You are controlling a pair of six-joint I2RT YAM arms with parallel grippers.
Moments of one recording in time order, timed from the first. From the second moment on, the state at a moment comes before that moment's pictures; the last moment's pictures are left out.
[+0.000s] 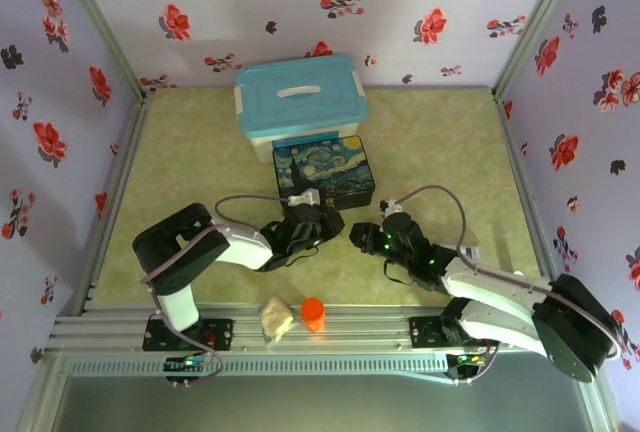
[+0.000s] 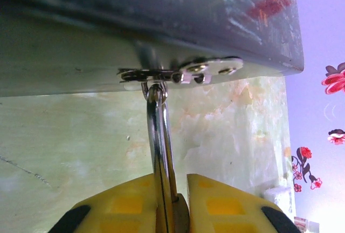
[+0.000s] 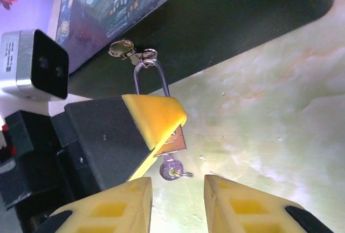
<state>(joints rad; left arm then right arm) -1.00 1.78 0.65 0.63 -0.07 -1.20 0.81 1.02 0.32 0.11 0.00 0.89</state>
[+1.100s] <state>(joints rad) -1.00 1.76 0.65 0.64 -0.05 -1.25 0.99 1.31 0.48 0.05 0.27 0.37</state>
